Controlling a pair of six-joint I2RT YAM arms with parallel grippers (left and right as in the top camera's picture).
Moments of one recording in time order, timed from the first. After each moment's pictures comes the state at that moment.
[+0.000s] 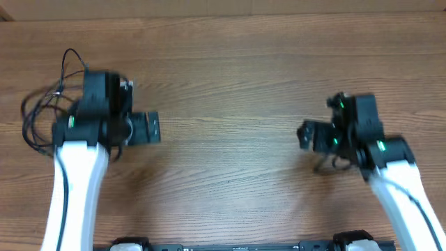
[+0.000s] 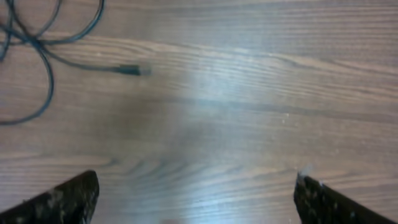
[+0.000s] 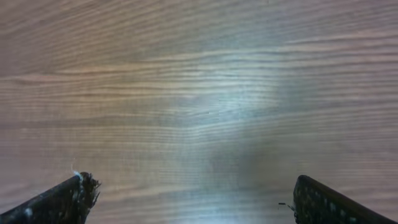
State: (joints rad) left arm 0.00 1.26 1.21 -1.10 0.03 -0.13; right arm 0.13 1.10 0.91 -0.85 -0.10 0.24
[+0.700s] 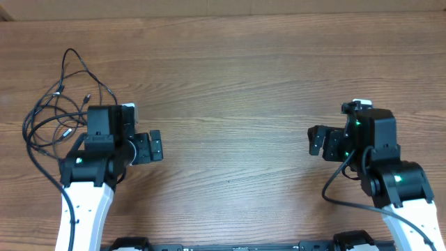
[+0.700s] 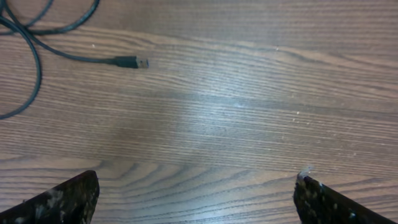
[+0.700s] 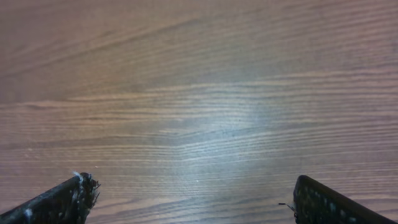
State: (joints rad) left arm 0.00 1.10 0.96 -0.95 0.03 -0.13; right arm 0.13 0.96 0.90 -0.85 -0.02 0.23
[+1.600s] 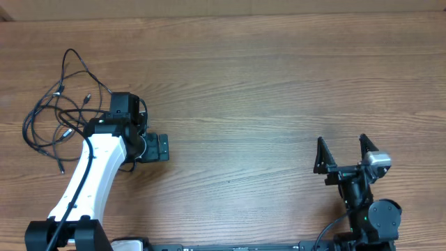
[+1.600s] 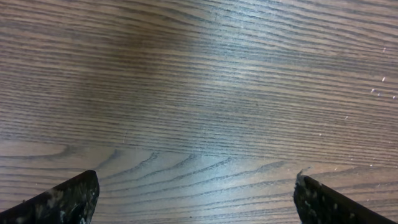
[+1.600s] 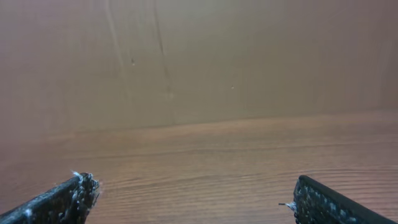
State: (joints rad) left arm 0.00 1.46 0.96 -0.94 0.03 -0.13; right arm 0.09 0.02 0.11 -0.06 -0.01 0.15
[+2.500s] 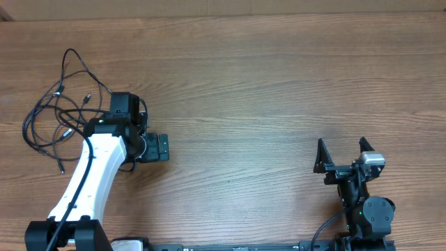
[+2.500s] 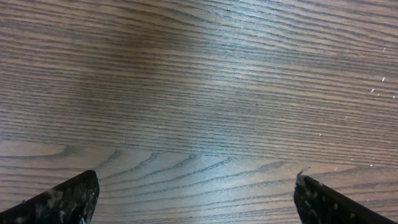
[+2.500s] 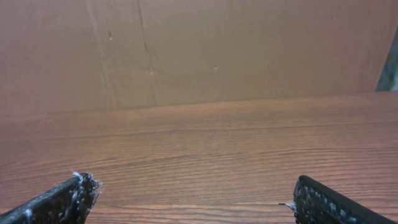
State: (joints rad) left arm 0.00 1.46 0.96 -0.94 0.03 -0.13; right arm 0.03 0.01 0.02 -0.03 -0.02 0.10
